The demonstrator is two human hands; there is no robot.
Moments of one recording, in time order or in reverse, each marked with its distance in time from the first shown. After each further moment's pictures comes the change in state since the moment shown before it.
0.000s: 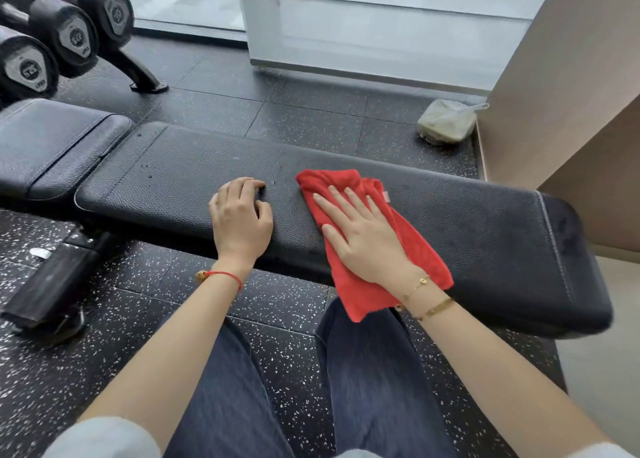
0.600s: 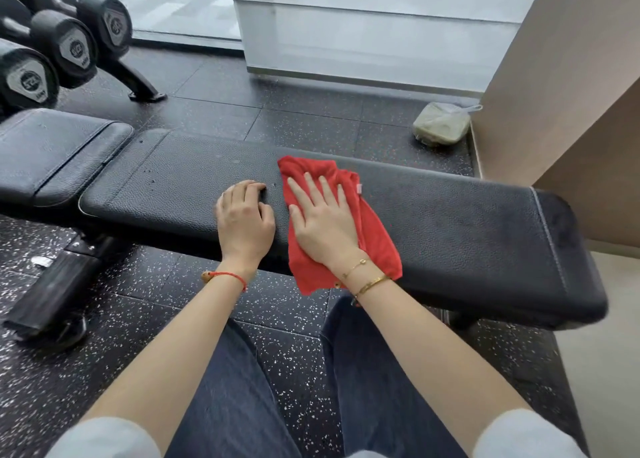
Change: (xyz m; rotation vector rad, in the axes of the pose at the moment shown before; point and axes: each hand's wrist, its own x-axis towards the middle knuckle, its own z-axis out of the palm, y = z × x) left_hand -0.002 0.001 0.001 0.012 -0.007 0.022; right_hand 0.043 -0.057 0.015 -0.015 0.050 0.157
